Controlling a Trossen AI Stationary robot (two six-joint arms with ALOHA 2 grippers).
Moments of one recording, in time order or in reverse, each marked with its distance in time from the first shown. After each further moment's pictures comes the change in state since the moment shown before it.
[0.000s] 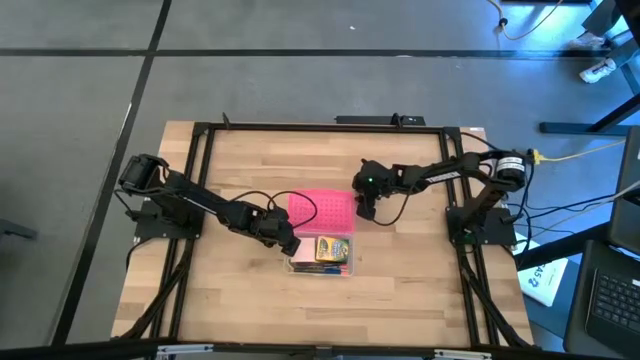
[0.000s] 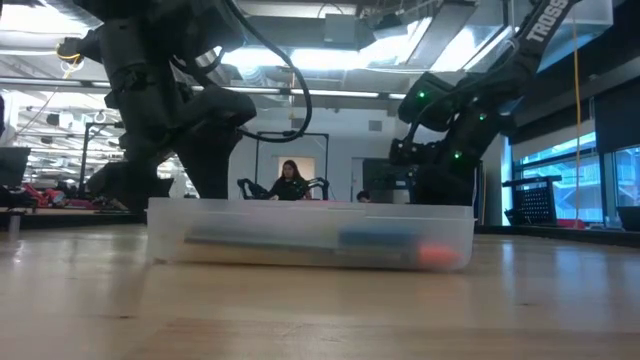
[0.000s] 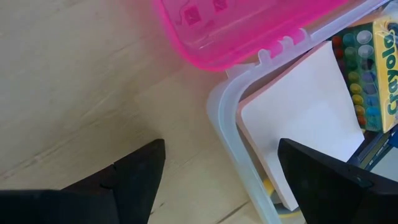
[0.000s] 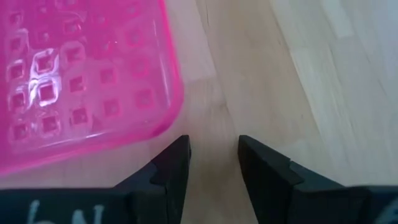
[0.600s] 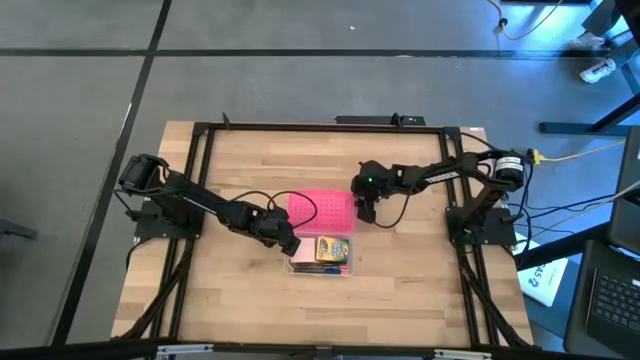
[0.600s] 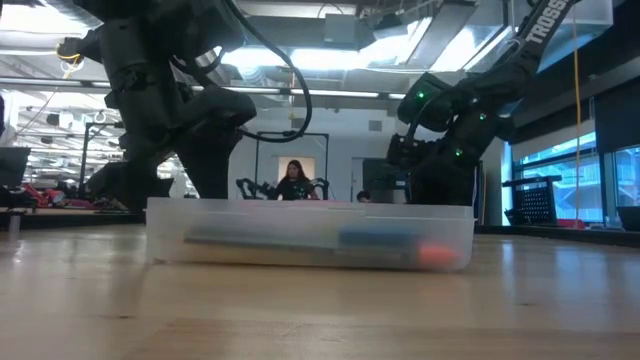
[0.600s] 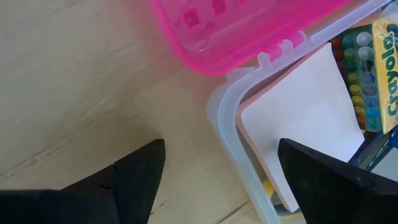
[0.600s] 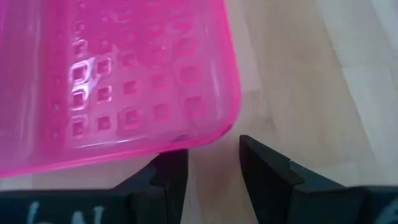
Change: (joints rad) left arm 0.000 0.000 0.000 0.000 0.000 0.000; right arm 0.000 0.005 -0.002 0.033 -0.136 -0.031
